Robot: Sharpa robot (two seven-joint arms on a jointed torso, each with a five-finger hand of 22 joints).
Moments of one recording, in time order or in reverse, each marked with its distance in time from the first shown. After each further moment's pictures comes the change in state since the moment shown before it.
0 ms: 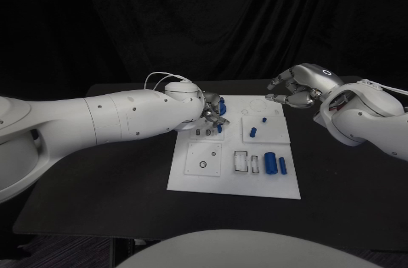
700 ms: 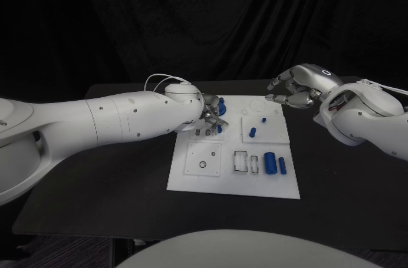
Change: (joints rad) left arm -0.011 0.006 0.000 -0.016 0.000 0.010 0.000; left_hand 0.000 0.000 0.003 0.003 -0.005 0.004 0.004 -0.011 0.005 -0.003 -0.003 0.000 0.000 -0.004 -0.004 0.000 0.001 0.000 0.004 -0.004 0.000 0.000; right arm 0.000 0.000 0.000 -0.001 0.000 0.008 -0.001; right_hand 0.000 0.000 0.000 0.000 0.000 0.000 0.000 0.000 0.000 0.000 0.000 0.000 0.000 0.000 0.000 0.000 0.000 0.000 0.000 0.000 0.000 0.001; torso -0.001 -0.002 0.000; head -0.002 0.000
